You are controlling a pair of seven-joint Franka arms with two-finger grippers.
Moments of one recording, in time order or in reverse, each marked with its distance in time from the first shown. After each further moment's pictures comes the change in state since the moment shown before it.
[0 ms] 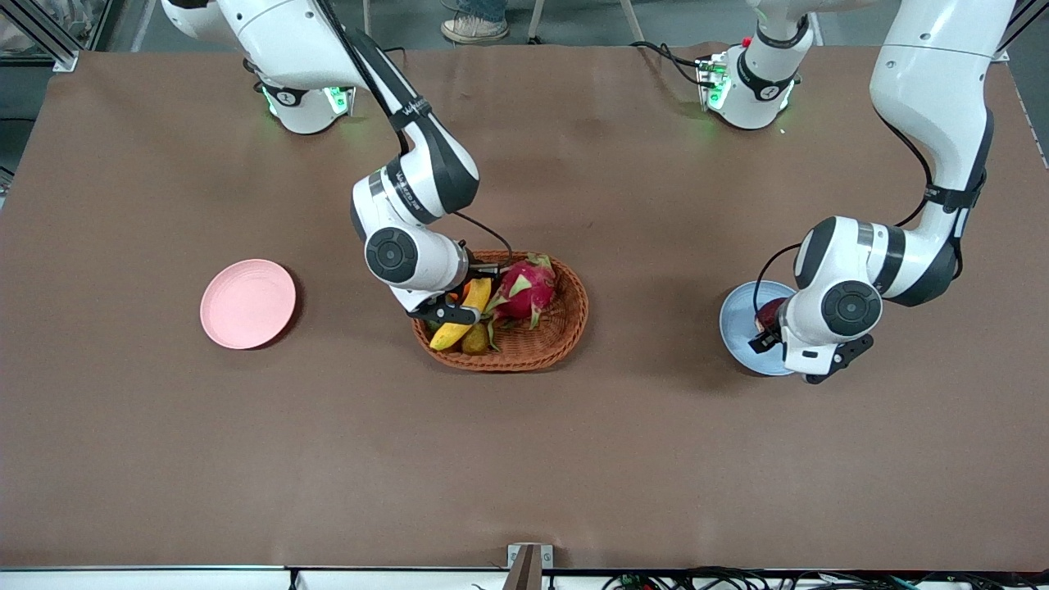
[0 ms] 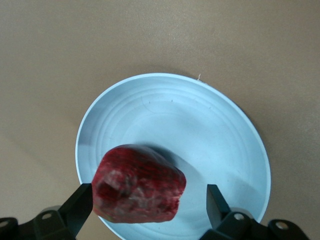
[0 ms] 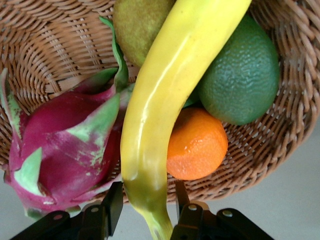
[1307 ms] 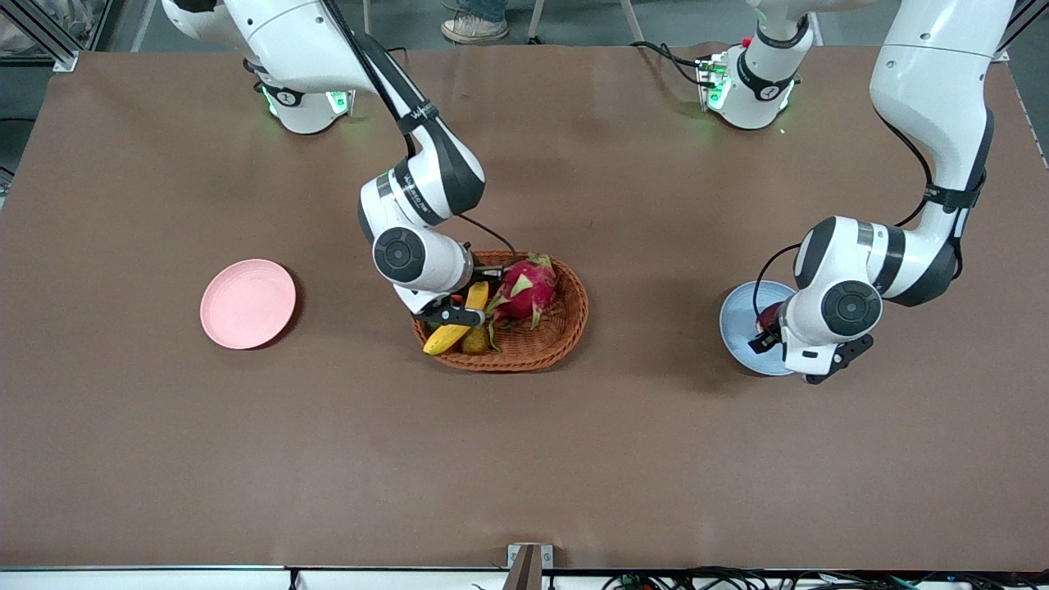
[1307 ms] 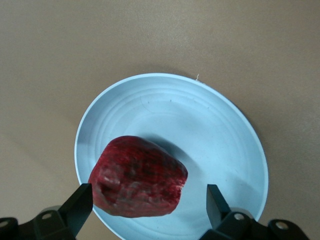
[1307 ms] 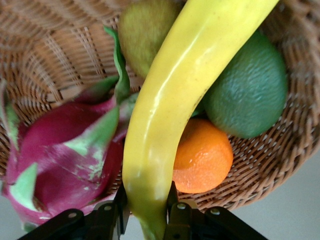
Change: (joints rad) left arm 0.000 -0.001 -0.003 0.003 0.000 0.000 -0.004; right arm 0.024 0.008 -0.030 0.014 -0.004 0.025 -0.006
